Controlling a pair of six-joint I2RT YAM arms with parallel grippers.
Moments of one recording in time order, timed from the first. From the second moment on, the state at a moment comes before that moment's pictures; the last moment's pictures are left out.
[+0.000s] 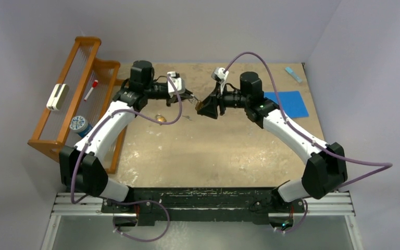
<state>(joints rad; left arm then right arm) -0.34 1.42 1.25 -0.27 1.00 0.73 0.52 1.46 1.17 -0.04 -0.80 0.06</state>
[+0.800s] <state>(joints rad) -0.41 1.36 1.24 0.58 0.42 -0.04 0.38 1.19 0.86 0.81 -0.63 0.27</state>
